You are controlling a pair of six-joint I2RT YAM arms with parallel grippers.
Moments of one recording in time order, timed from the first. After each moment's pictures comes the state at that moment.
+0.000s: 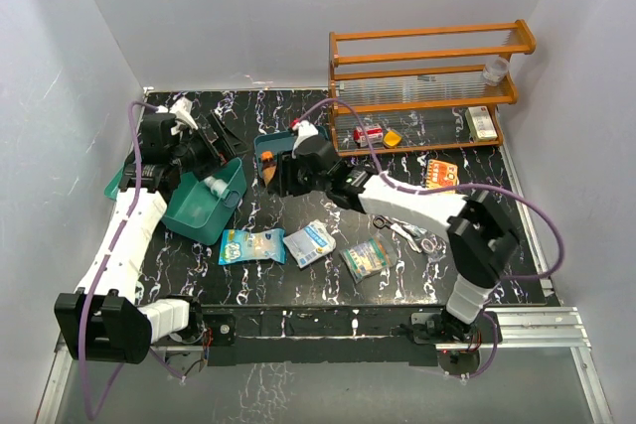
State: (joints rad) left arm -0.07 1.17 1.08 -0.51 0.40 -0.63; right arm 0.87 1.75 1.27 -0.06 -0.03 0.55
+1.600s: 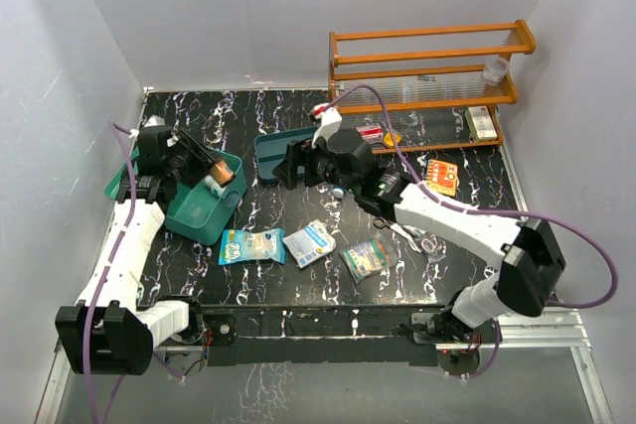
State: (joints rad) left arm -0.04 1.12 0.98 -0.49 0.16 -0.81; right arm 0.87 1.49 1.20 -0.01 0.00 0.42
